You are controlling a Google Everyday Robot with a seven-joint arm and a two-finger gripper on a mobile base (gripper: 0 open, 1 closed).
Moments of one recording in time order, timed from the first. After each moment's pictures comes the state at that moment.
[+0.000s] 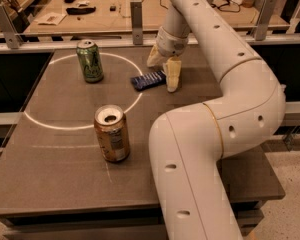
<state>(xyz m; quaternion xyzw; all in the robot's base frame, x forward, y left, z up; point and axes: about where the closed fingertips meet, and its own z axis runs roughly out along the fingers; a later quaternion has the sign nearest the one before) 0.740 -0.055 0.812 -0.82 0.55 0.08 0.12</state>
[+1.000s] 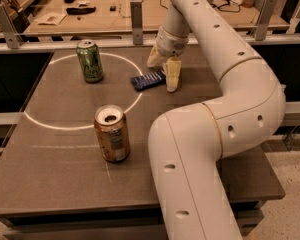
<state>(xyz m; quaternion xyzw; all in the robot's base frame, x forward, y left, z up) 0.740 -0.056 0.814 -0.82 0.55 0.08 0.12</state>
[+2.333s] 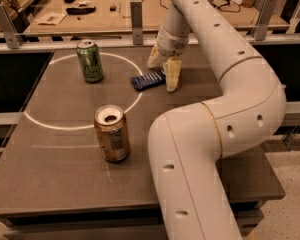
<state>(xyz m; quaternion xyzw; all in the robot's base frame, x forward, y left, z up) 0.738 -0.057 0.817 -0.82 0.55 0.08 0.12</state>
